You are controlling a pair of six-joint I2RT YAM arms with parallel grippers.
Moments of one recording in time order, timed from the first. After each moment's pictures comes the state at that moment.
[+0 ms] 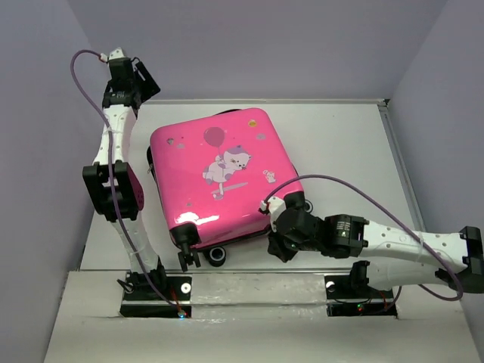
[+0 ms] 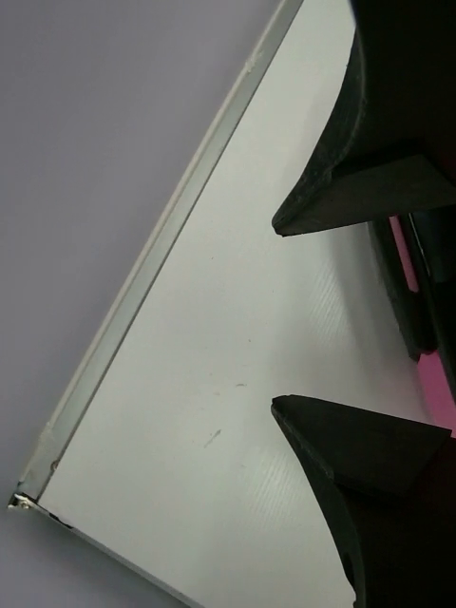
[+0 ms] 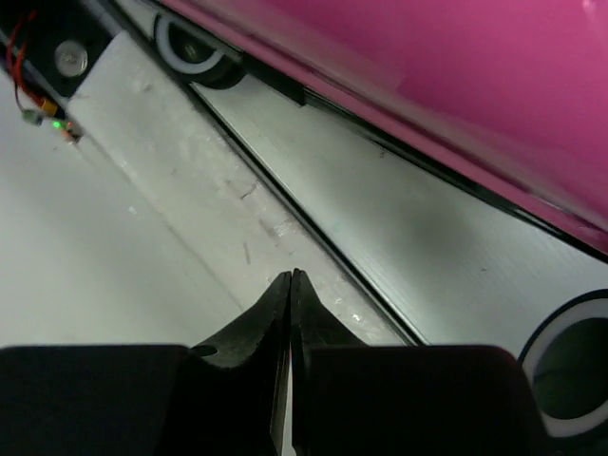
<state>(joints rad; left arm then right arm) 0.08 1.96 1.94 -0.44 -0.04 -0.44 1.31 1.07 0.93 -0.68 0.12 0.52</state>
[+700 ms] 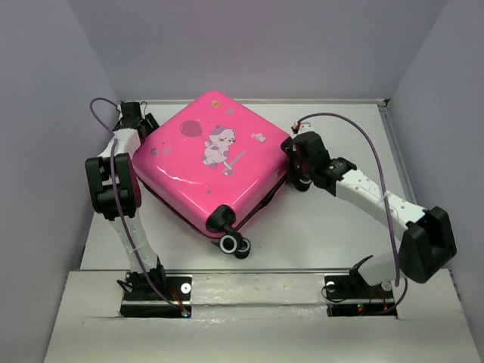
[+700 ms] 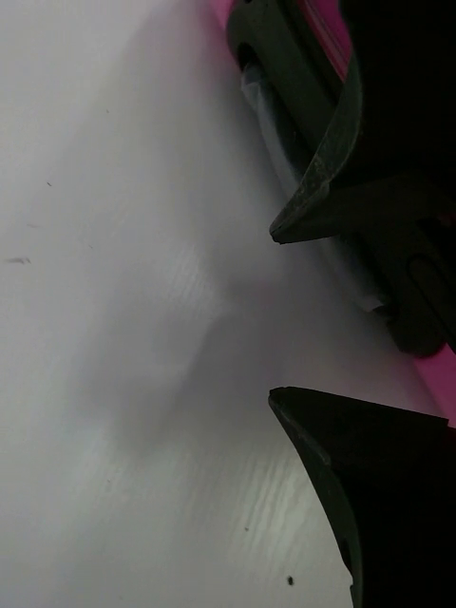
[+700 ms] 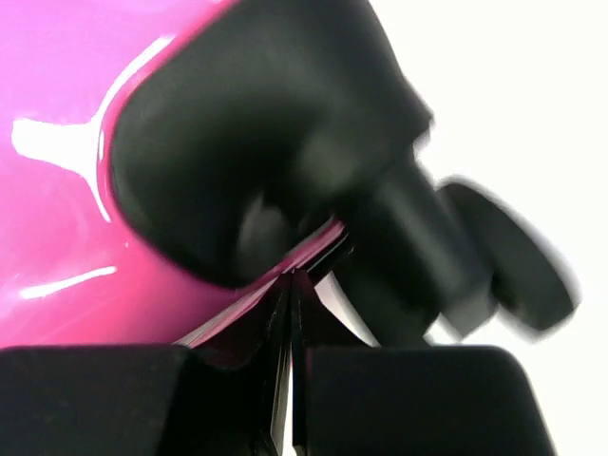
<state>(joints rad) 0.14 2.03 1.55 -0.35 0.06 -0.42 0.61 1.39 1.08 -0.40 0.17 0.37</state>
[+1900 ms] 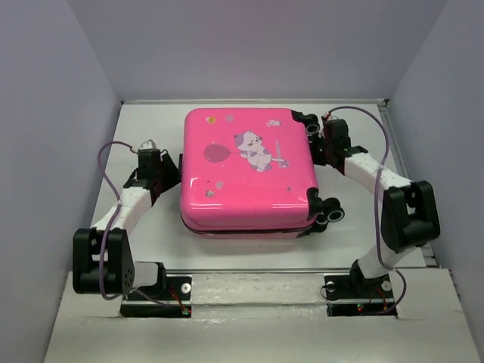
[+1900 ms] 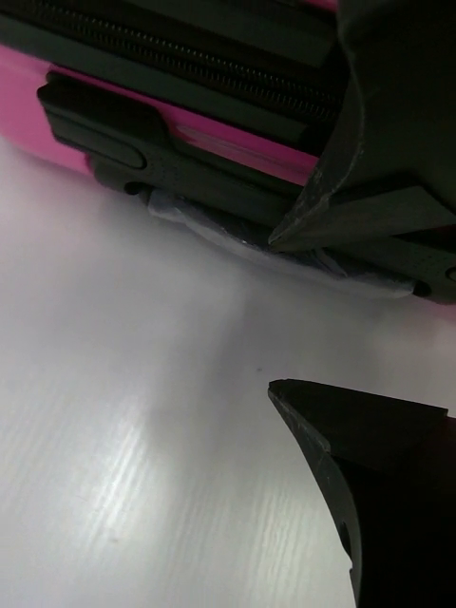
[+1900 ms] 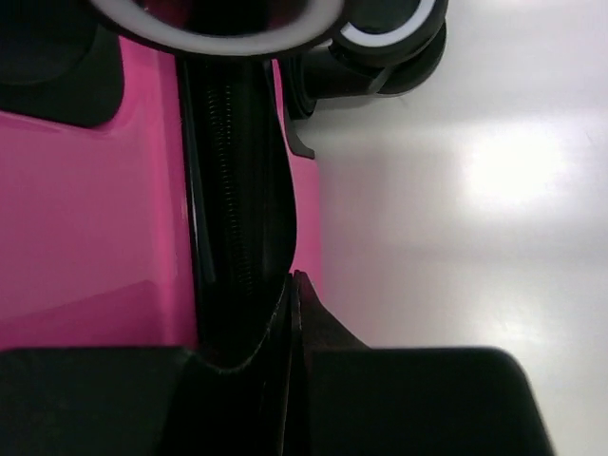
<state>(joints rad) -0.06 1.34 0.75 -0.18 -0.01 -0.55 0.25 1.60 1.07 -0.21 -0.06 0.39</state>
